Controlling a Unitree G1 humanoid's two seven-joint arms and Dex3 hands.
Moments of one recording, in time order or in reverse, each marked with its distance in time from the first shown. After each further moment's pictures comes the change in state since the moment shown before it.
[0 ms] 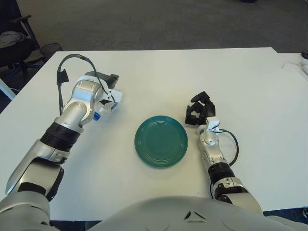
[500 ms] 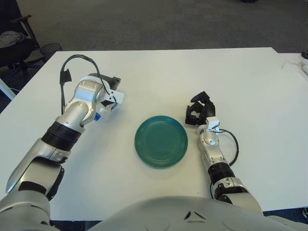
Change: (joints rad) left arm -0.002 0.000 -0.025 -0.011 -0.018 0.000 -0.067; right arm 0.000 0.000 -0.001 0.000 0.001 0.000 0.011
